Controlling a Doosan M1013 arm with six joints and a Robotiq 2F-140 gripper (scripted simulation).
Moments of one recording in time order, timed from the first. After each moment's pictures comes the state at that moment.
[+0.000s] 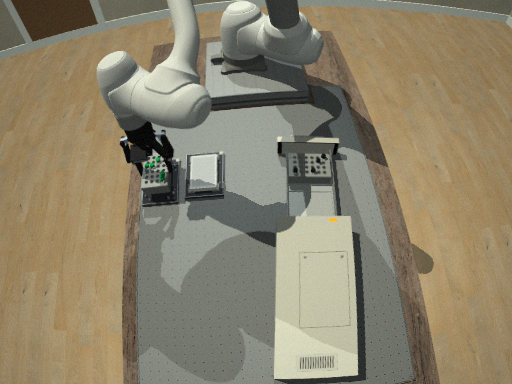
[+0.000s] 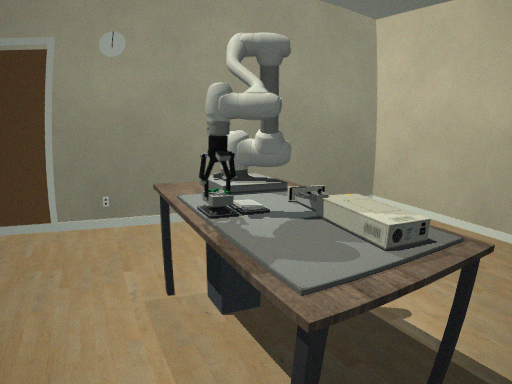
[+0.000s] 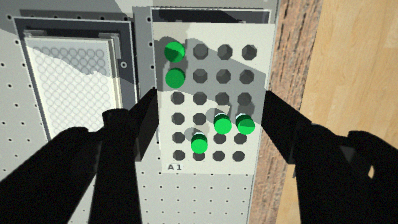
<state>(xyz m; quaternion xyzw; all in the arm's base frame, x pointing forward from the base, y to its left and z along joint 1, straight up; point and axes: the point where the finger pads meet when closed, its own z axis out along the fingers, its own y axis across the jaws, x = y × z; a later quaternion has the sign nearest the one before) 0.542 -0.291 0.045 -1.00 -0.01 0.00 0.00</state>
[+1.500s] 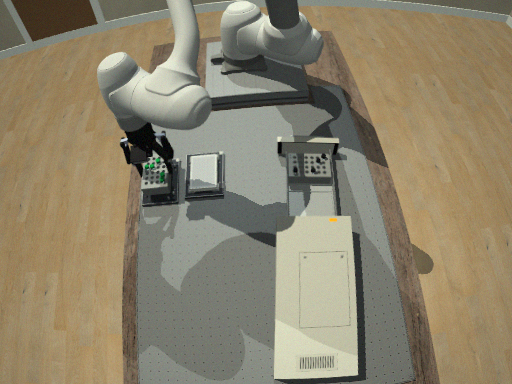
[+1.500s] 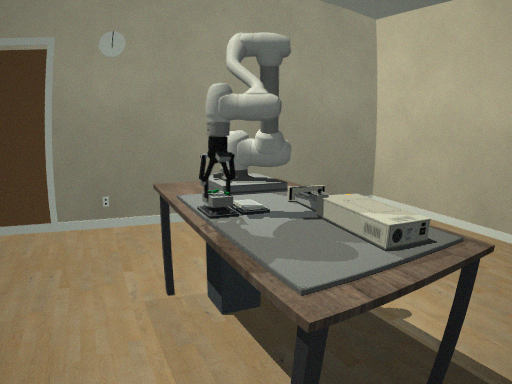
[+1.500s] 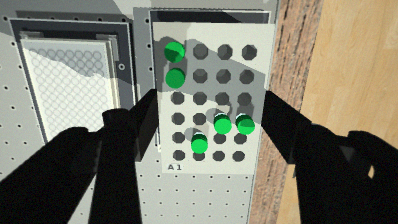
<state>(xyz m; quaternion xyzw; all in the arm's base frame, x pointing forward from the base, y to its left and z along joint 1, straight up) 0.543 -0.292 0.042 -1.00 -0.01 0.00 0.00</state>
